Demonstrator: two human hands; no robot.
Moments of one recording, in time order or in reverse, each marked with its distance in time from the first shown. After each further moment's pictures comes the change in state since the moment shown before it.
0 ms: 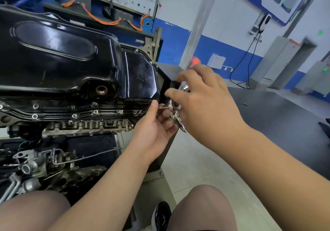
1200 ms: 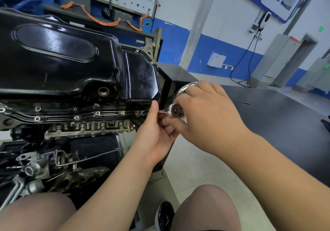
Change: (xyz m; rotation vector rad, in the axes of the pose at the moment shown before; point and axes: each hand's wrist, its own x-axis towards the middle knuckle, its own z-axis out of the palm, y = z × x) left_hand -0.002 -0.004 -0.004 -0.028 -0.011 -0.086; right_hand -0.004 -0.005 0.000 -0.002 -0.245 0.041
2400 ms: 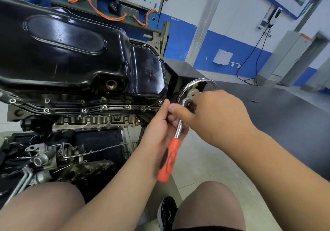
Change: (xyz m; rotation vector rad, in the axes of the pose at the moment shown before) left_hand 0.003 -0.003 0.004 -0.127 0.095 -0.054; right_hand 0.003 -0.001 0.006 0.141 -0.038 0.199
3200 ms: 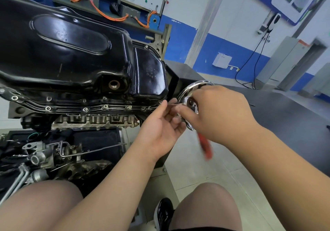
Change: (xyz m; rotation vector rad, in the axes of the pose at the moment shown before) left_hand 0.003 0.008 -0.010 0.067 -0.093 0.016; right_hand 0.005 0.006 -0.004 -0.102 0.023 -0.090
